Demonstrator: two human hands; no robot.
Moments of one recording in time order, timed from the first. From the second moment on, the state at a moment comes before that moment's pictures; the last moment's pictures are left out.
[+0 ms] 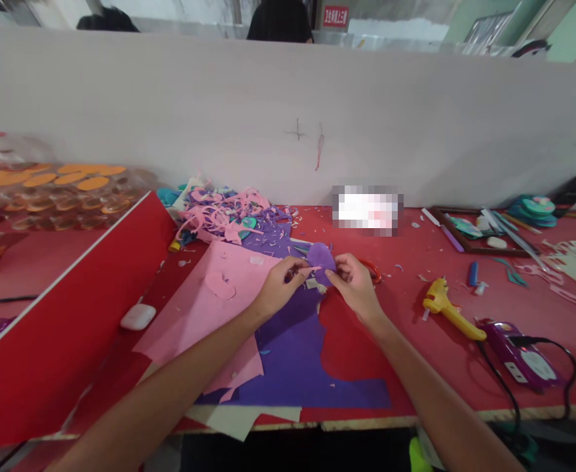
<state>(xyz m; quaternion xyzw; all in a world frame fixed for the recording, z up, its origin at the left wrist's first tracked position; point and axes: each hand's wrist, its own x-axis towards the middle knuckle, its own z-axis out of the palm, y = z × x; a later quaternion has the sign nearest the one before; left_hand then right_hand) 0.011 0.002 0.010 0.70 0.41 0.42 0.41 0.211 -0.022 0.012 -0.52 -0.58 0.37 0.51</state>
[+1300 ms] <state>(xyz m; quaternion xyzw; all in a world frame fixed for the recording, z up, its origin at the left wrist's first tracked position) 0.010 0.000 0.016 0.66 0.44 0.44 0.42 0.210 -0.025 0.018 -0.51 -0.57 0.39 0.52</state>
